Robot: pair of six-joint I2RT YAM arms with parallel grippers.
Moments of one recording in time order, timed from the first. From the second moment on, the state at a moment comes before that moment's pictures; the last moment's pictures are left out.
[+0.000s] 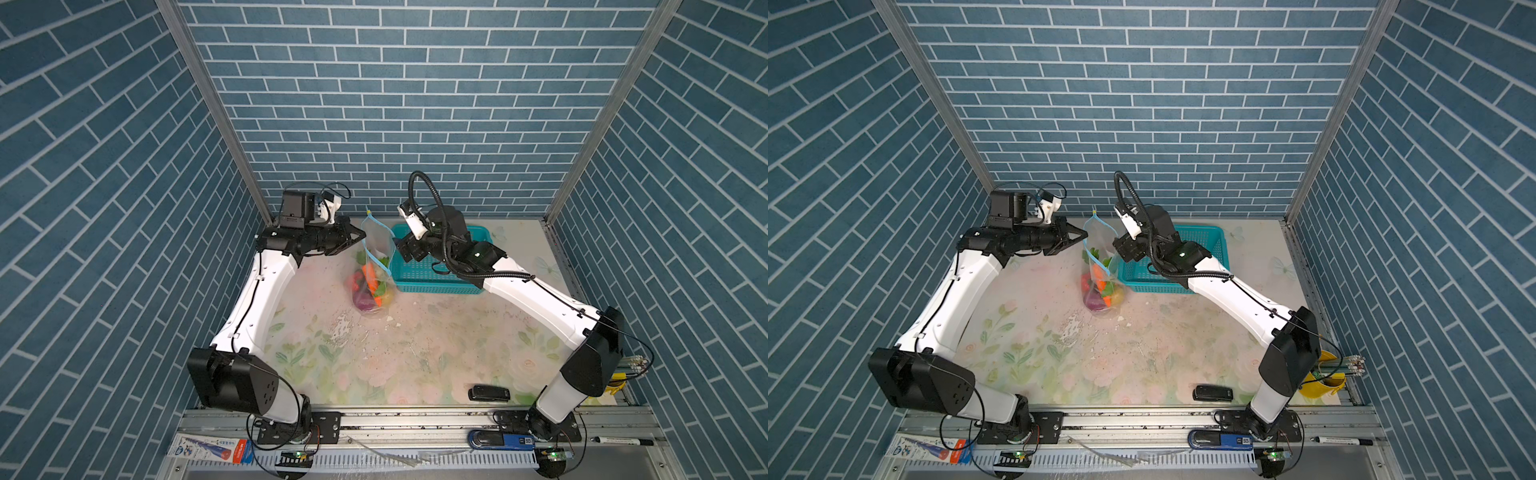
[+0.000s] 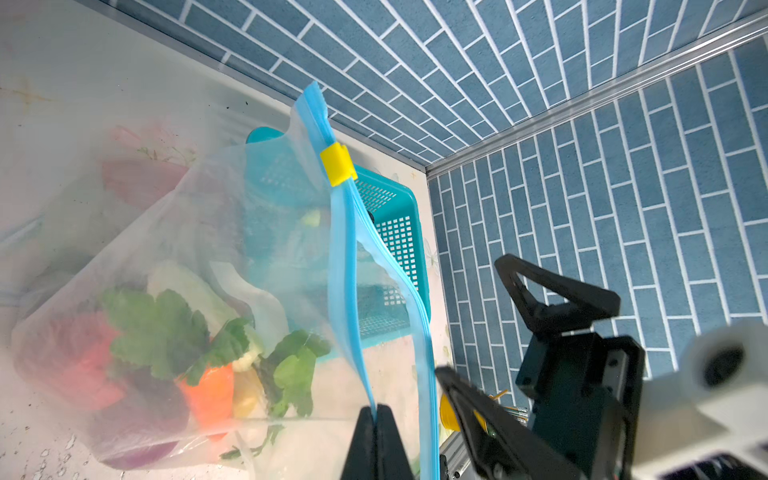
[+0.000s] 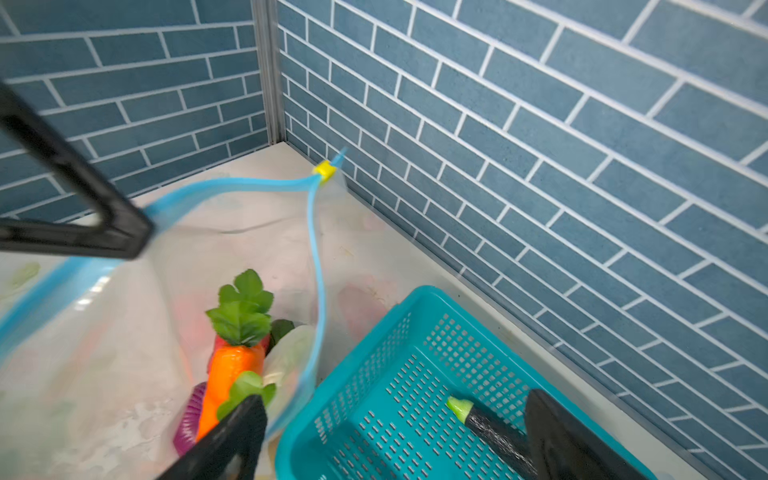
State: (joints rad) left arm -0.14 1.48 1.56 -0.73 0.69 -0.59; right arm 0.78 1.67 1.61 -0.35 0.14 -0.19
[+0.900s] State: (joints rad) left arm -0.15 1.48 1.56 -0.73 0.69 -0.59; right arm 0.44 2.10 1.74 -0.58 -0.12 -0.30
